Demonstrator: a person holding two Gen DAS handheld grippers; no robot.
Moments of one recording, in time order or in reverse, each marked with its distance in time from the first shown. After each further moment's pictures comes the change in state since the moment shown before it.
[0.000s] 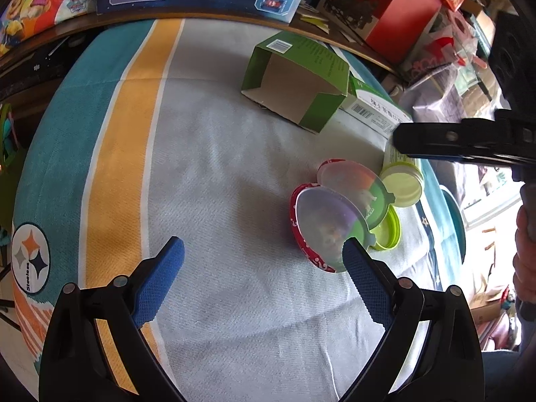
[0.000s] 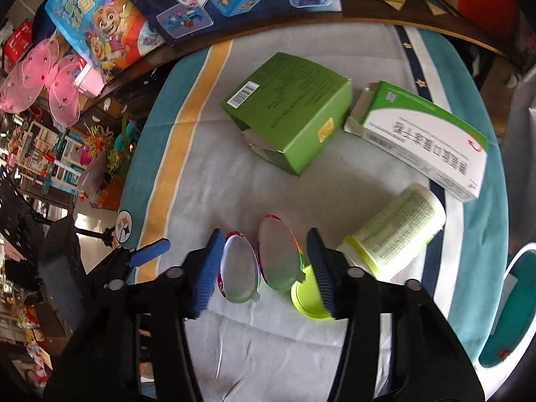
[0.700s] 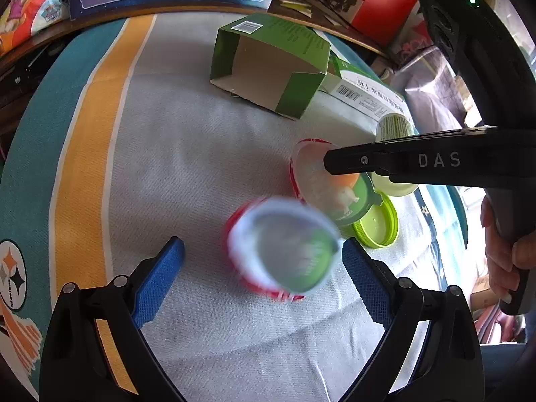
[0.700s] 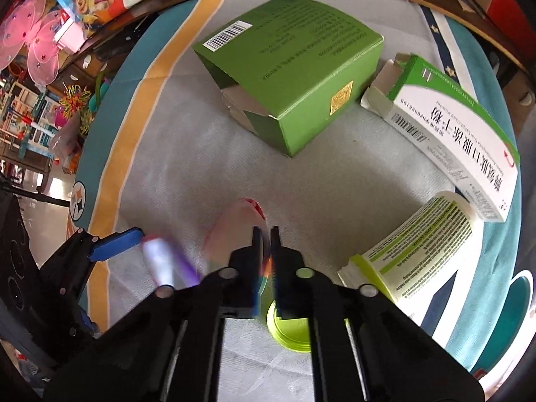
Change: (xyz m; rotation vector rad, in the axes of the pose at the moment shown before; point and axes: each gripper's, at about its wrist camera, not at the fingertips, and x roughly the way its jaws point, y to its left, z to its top) left arm 0.023 -0.019 0.004 0.058 0.029 -0.018; right arm 0.045 -0.005 -0.001 -0.092 0.088 -0.088
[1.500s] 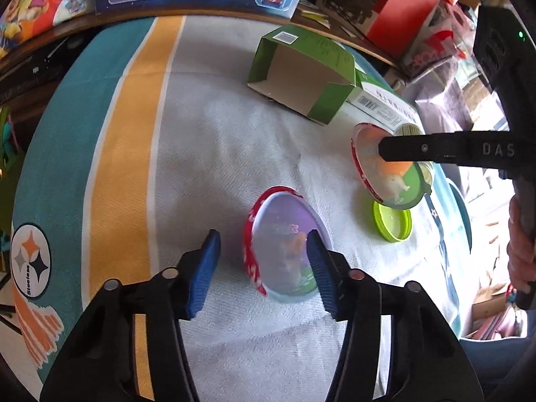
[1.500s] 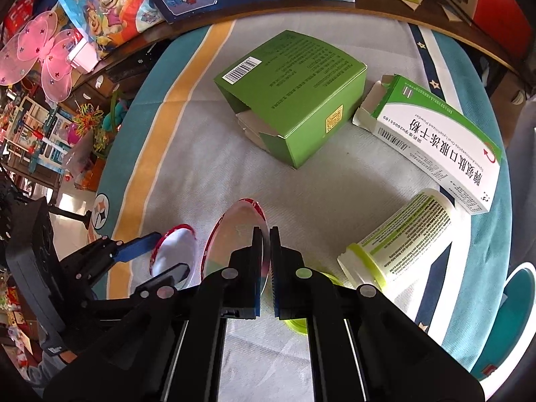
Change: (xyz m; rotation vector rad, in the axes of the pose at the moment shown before) left arm -0.017 0.028 -0.011 -0.032 -0.031 0.041; right arm -0.030 0.001 -0.010 0.033 -0.075 0.048
